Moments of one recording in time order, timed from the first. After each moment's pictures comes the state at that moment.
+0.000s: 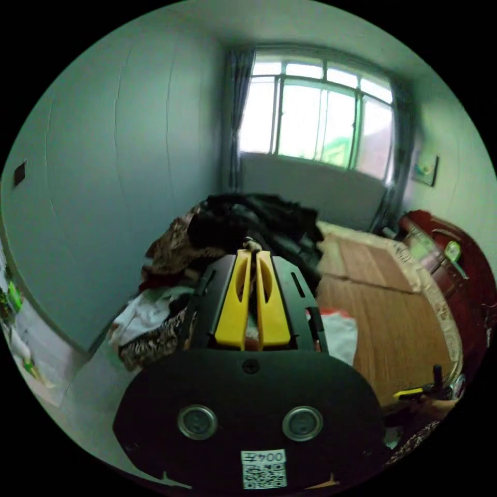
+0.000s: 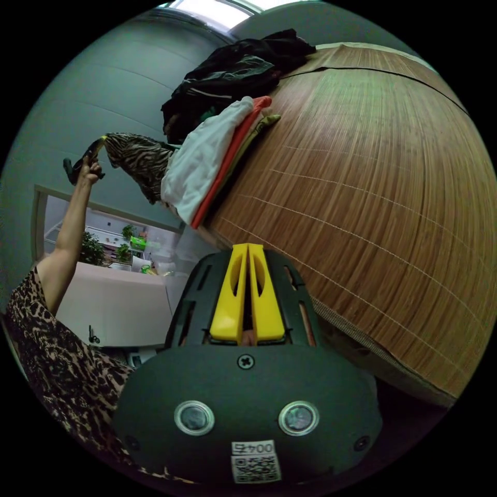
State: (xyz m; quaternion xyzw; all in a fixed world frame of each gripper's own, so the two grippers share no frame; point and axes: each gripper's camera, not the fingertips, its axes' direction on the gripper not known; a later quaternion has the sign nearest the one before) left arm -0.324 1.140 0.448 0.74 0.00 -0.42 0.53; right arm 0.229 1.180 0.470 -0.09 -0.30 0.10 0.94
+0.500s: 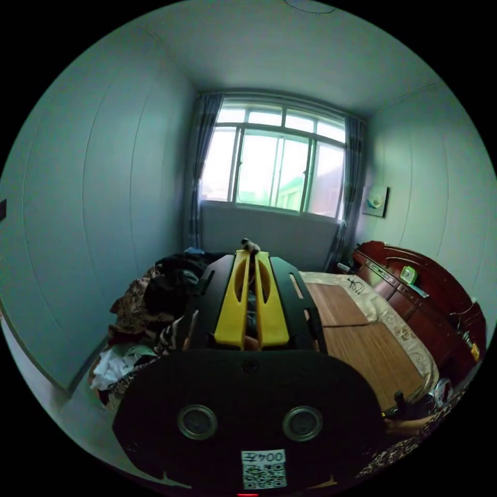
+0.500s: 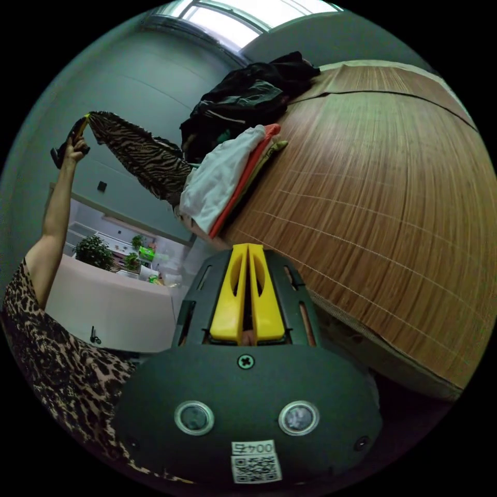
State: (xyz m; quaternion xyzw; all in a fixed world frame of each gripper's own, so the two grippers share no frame) left arm -0.201 1.256 0.249 0.80 -0.02 -0.35 0.48; right arm 0.270 1.257 0.415 -0.03 -0.32 0.10 0.94
